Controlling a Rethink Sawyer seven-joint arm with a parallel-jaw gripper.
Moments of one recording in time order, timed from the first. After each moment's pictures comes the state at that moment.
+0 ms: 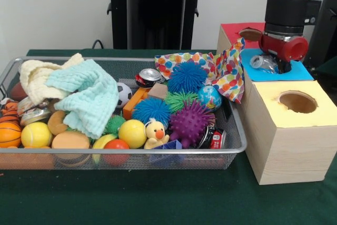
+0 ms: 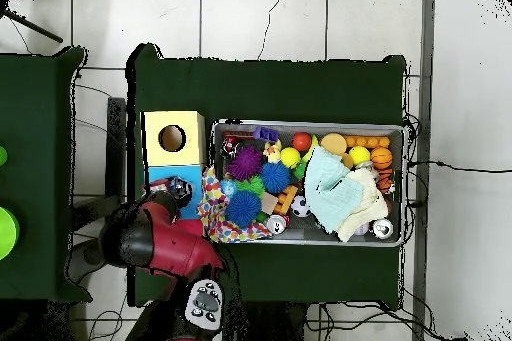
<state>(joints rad) 0.21 -0.58 -0.04 1.99 0.56 -0.10 2.67</state>
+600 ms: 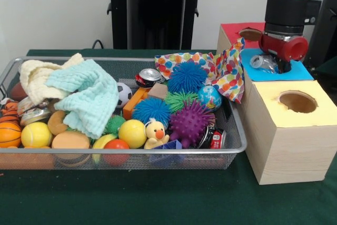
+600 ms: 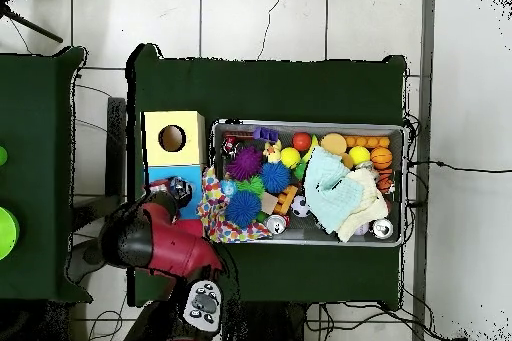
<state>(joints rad) 0.24 -0.58 -0.06 1.99 0.58 -0.10 2.67</state>
